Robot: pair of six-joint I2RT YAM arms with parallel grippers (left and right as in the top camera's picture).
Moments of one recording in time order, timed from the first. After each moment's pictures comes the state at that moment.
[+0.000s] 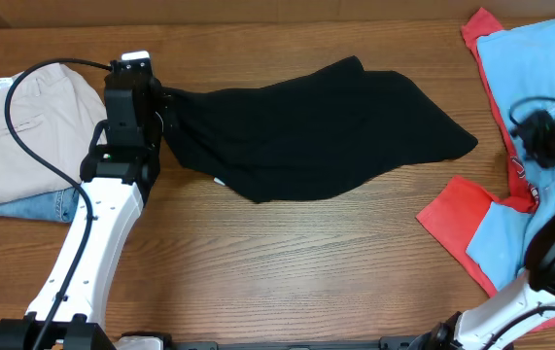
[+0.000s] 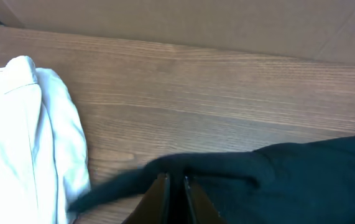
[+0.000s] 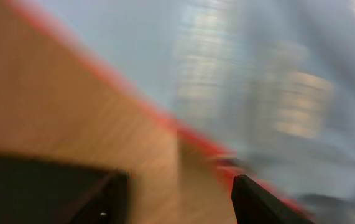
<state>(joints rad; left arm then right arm) -0.07 1.45 1.10 -0.25 -0.20 -0.15 -0.49 1.96 1.49 -0.68 -0.12 0.34</state>
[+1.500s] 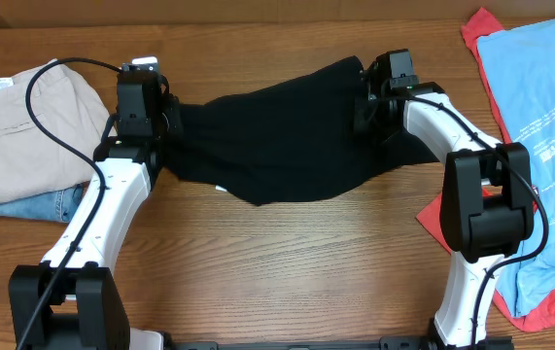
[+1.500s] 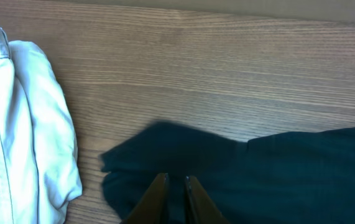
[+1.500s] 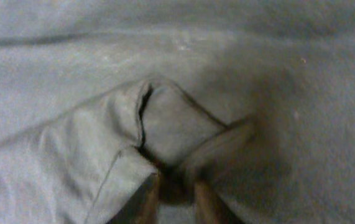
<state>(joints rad) -0.05 1.61 1.10 -0.19 -0.20 -0.13 0.15 2.15 1.54 -0.54 -0.20 0.20</state>
